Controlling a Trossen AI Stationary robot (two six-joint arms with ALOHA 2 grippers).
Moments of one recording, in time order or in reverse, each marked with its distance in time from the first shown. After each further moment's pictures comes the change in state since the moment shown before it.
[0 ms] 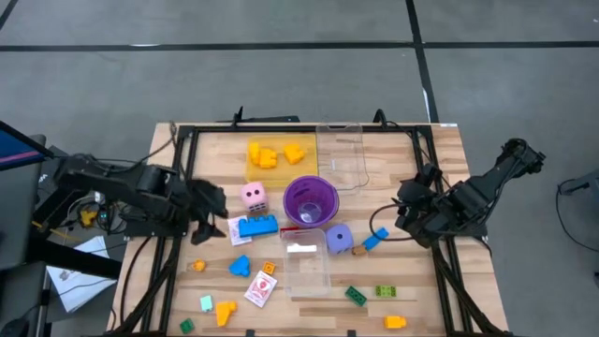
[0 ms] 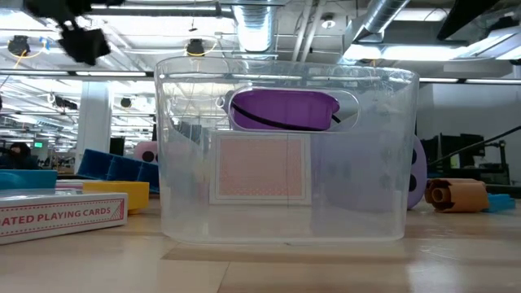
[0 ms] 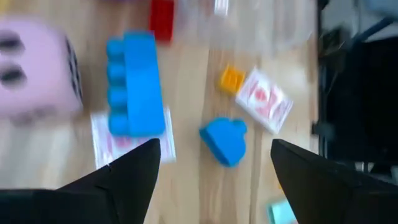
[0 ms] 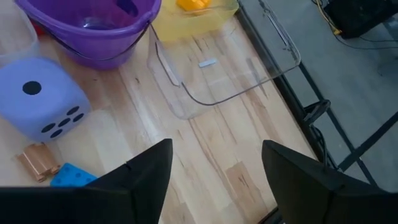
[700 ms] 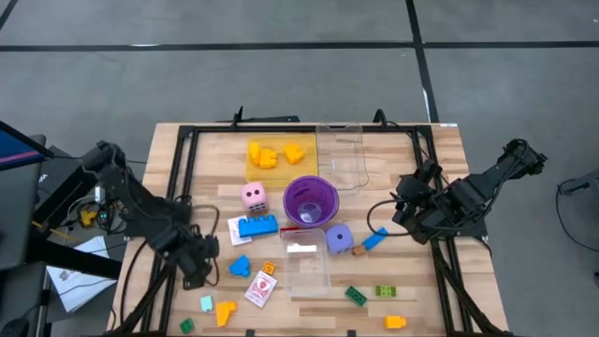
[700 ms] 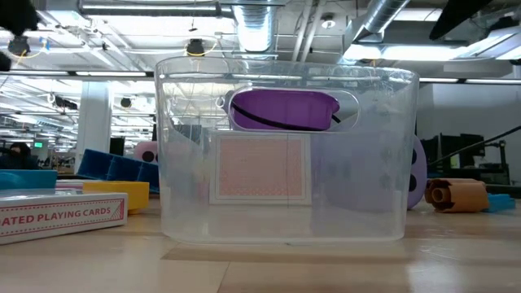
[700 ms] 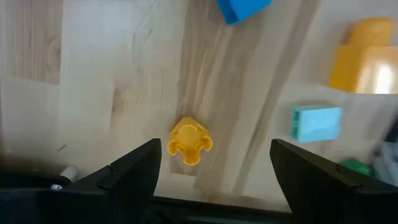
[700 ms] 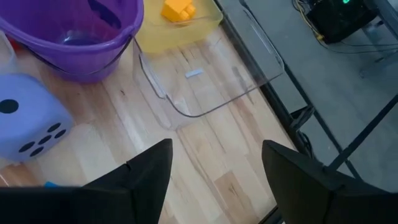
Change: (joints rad) left arm -0.601 0.398 0.000 -0.103 -0.121 -0.601; right arm -0.037 0.000 0.000 0.008 0.056 -0.018
